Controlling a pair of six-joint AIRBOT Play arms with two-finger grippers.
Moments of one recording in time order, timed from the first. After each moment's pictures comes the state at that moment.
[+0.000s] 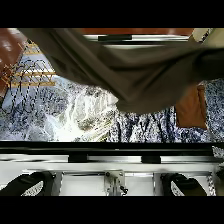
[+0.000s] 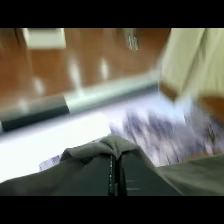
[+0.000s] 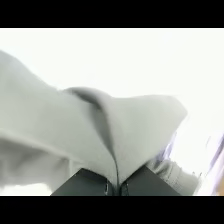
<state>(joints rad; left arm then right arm) -0.23 -1.03 1.92 1.12 -0.91 -1.36 0.09 -0.81 1.59 -1.31 1.17 1.41</state>
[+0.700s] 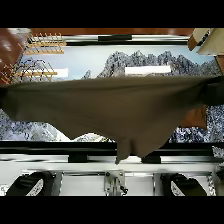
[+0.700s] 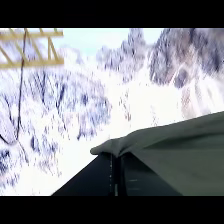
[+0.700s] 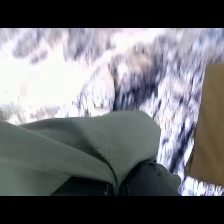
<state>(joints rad) -0.09 -0.65 1.28 1.56 -1.30 -1.57 0.08 -0.84 1.57 -1.44 1.55 1.47</state>
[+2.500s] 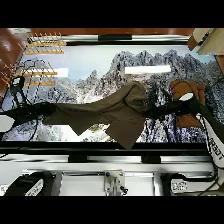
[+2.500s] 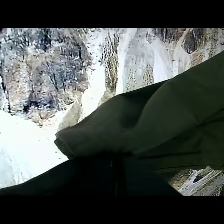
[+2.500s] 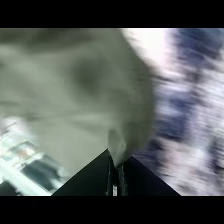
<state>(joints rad) -0.09 -0.78 0.76 1.31 -0.77 -1.61 -0.11 -1.54 1.00 -0.73 1.17 1.25</state>
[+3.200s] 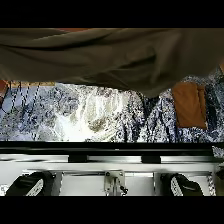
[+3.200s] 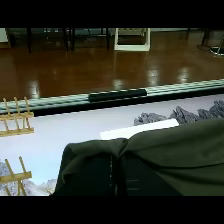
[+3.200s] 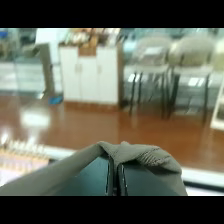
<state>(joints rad) -0.09 -0.69 1.61 1.33 -1.05 -1.44 -0.25 -0.68 1.66 -0.86 0.91 1.21</state>
